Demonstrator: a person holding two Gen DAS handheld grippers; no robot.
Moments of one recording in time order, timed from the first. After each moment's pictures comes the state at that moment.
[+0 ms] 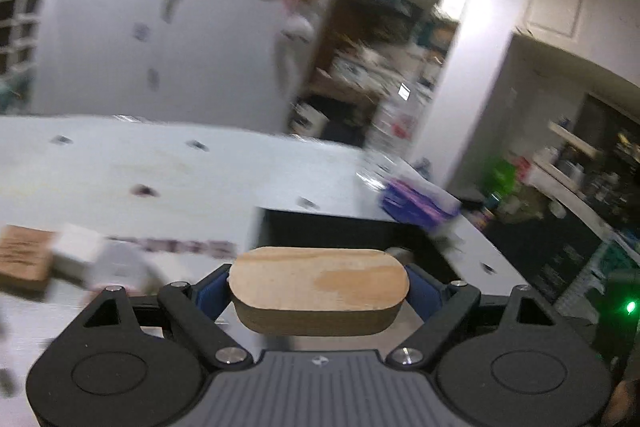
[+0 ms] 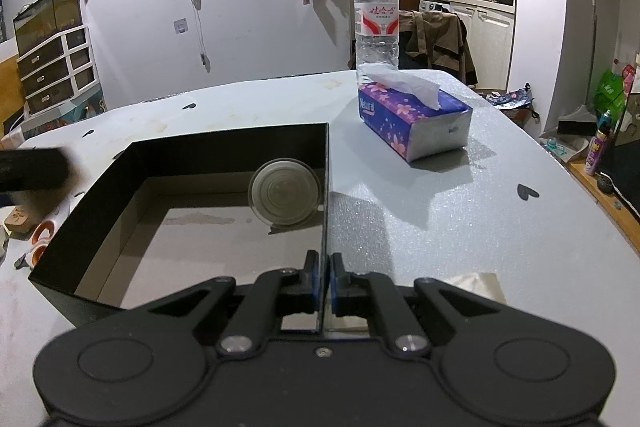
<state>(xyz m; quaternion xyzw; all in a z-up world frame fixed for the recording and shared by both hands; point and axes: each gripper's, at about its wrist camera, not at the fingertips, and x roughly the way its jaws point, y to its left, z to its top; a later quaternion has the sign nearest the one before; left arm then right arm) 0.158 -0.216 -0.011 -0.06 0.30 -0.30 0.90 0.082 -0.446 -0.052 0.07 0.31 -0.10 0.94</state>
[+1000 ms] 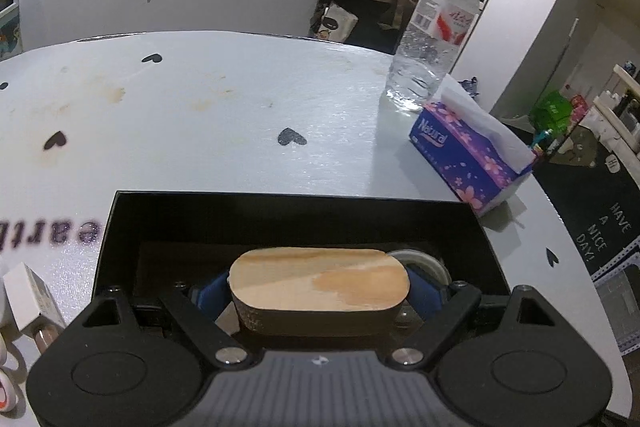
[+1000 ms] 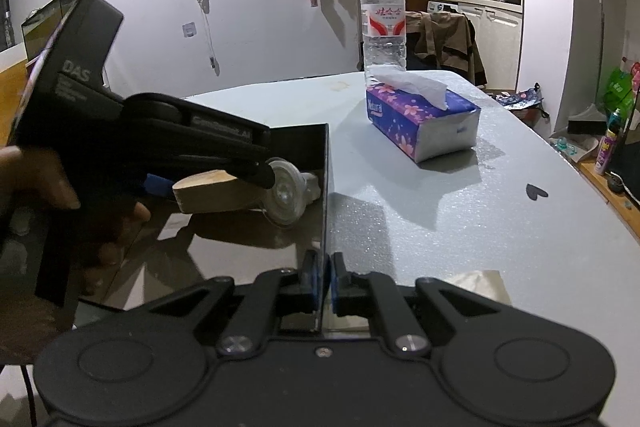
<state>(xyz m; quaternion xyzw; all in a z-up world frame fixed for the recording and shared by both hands) 0.257 -0.341 -0.066 -0.02 0.44 -0.23 0.87 0.081 -0.450 -0.054 0.08 0.31 -0.08 0.94</state>
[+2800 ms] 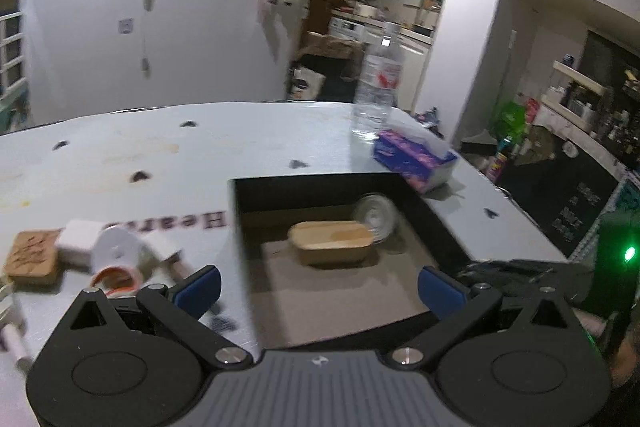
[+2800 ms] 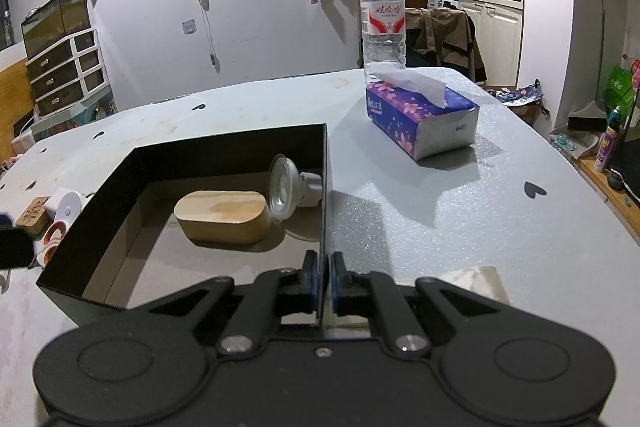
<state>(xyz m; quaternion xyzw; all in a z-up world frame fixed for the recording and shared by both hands) 0.122 -0.229 -0.005 0.02 0.33 -0.27 0.90 0.082 -0.451 -0.053 0.08 0.32 -0.08 0.94</state>
